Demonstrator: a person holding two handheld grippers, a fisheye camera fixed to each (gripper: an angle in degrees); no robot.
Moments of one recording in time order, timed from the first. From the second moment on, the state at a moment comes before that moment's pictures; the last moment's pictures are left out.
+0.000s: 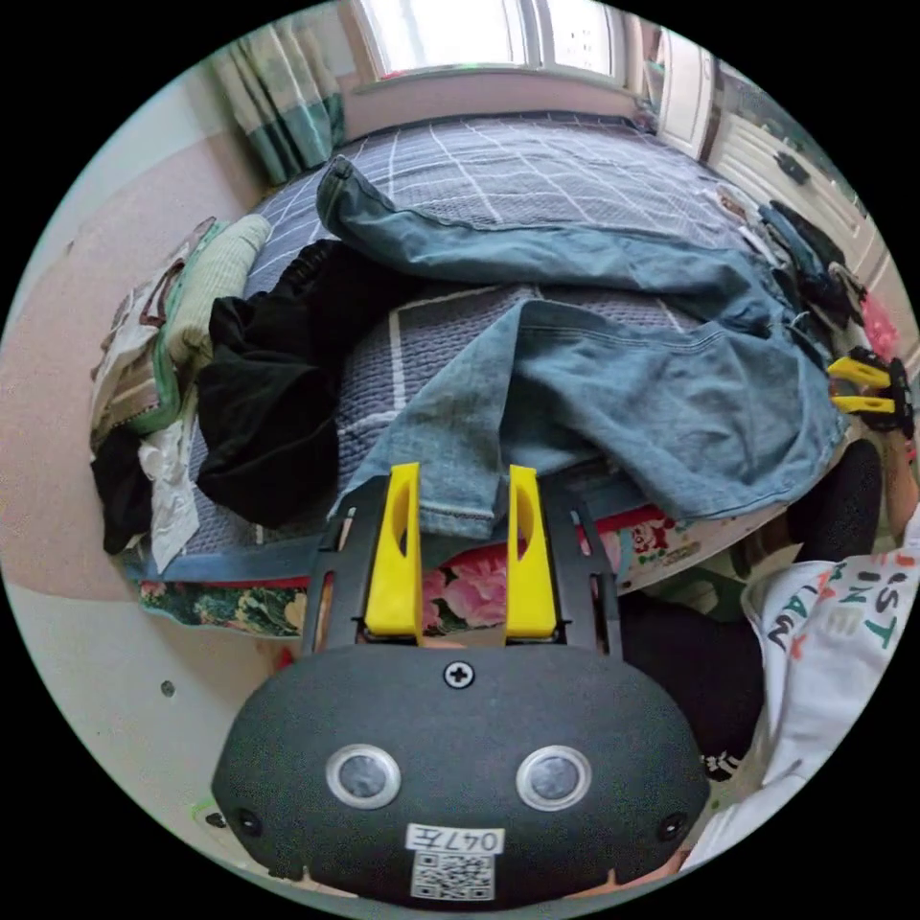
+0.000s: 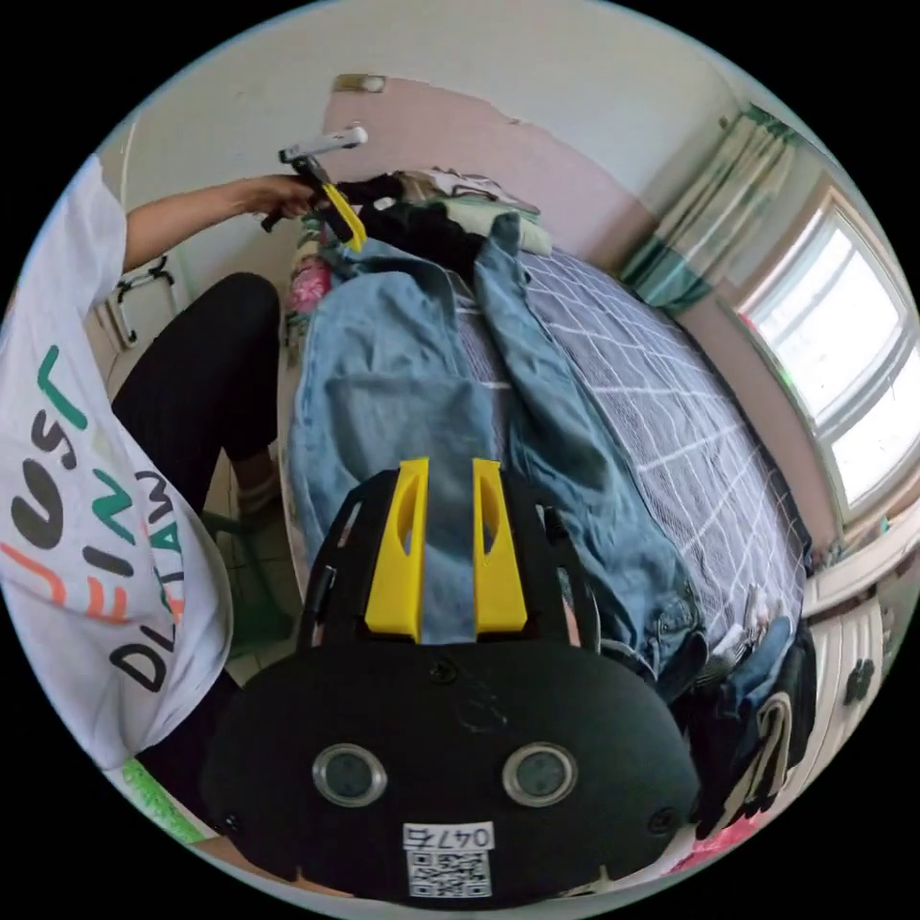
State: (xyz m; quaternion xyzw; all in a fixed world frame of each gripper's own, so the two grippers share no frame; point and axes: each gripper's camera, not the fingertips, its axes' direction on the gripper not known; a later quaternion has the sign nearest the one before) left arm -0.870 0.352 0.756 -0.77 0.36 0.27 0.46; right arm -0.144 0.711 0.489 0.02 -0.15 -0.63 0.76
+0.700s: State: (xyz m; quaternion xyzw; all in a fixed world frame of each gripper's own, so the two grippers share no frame) left arm -0.877 0.372 0.836 -0.73 0.36 0.28 0.51; right arm -0.561 0.643 0.706 -0.09 -0.19 -0.74 0.64
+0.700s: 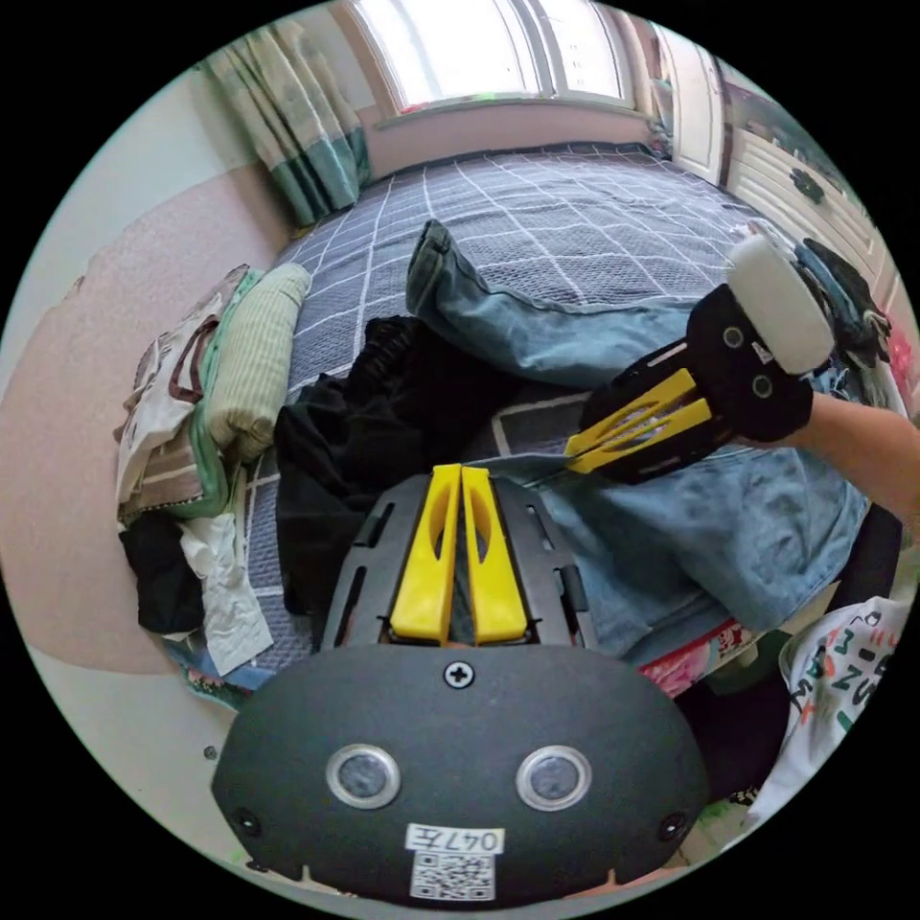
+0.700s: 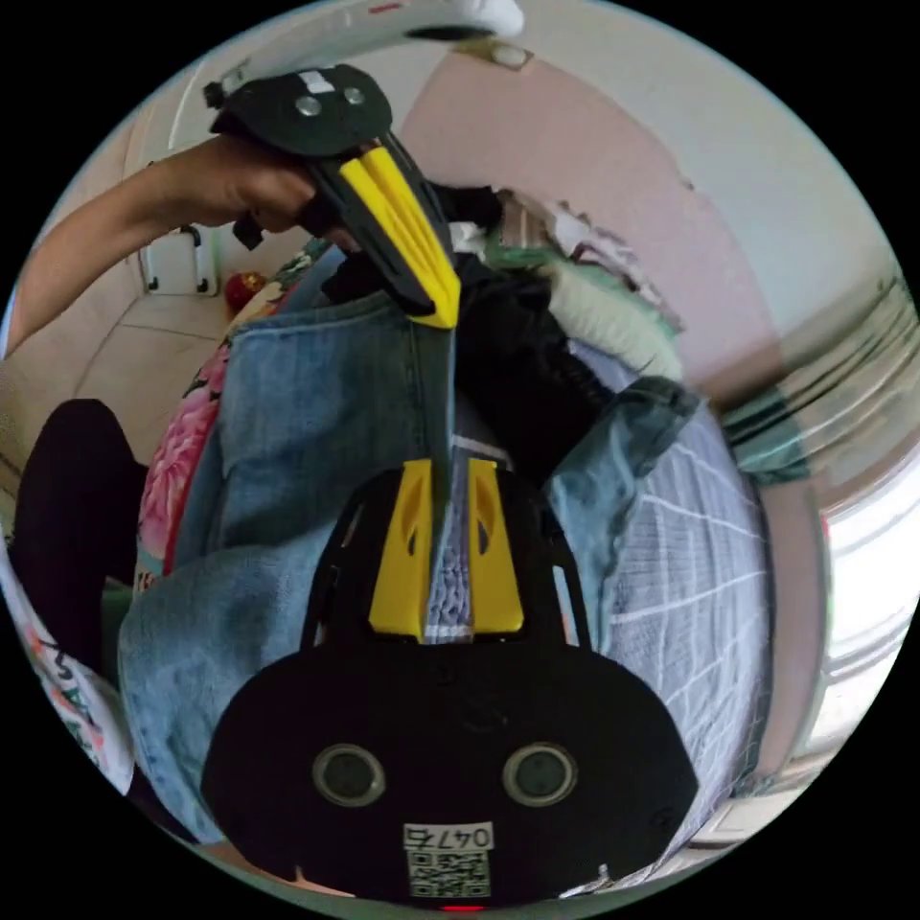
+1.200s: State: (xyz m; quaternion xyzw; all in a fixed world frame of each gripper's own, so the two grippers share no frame) left arm -1.025 0.312 0.853 -0.75 0.19 0.14 0.61; right arm -0.616 0.591 0.721 -0.02 -0.22 -0.68 0.69
